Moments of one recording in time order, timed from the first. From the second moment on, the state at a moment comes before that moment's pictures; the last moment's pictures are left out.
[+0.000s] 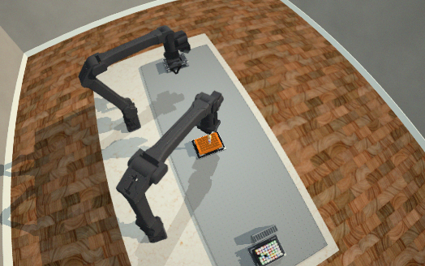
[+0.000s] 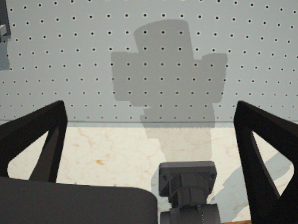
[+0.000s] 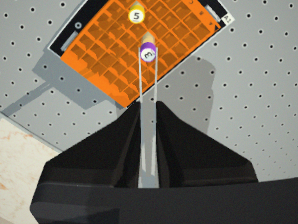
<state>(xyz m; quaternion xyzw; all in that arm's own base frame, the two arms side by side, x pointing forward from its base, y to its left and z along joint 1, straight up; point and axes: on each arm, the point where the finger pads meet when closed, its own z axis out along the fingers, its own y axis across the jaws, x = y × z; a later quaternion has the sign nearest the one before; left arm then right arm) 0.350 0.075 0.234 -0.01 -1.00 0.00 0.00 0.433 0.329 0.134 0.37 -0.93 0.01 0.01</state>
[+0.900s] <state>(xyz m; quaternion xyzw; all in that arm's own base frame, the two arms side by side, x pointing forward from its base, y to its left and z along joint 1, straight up) 0.350 0.075 0.234 -0.01 -1.00 0.00 0.00 0.433 0.329 0.131 0.37 -0.93 0.01 0.01</state>
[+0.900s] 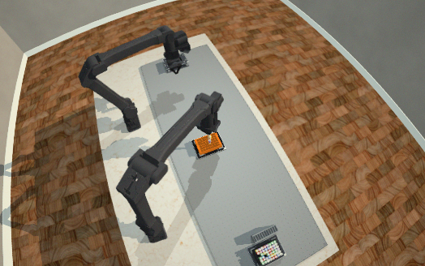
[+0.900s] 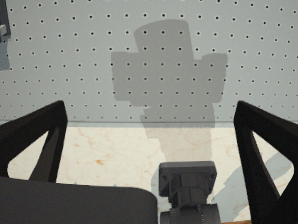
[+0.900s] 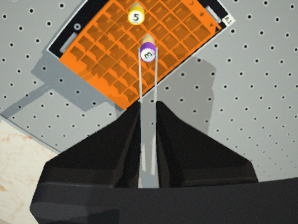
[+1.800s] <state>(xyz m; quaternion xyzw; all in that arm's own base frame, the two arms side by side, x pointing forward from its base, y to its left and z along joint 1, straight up) 0.350 0.075 0.234 -0.01 -1.00 0.00 0.00 0.433 0.329 0.127 0.37 -0.93 0.01 0.01</state>
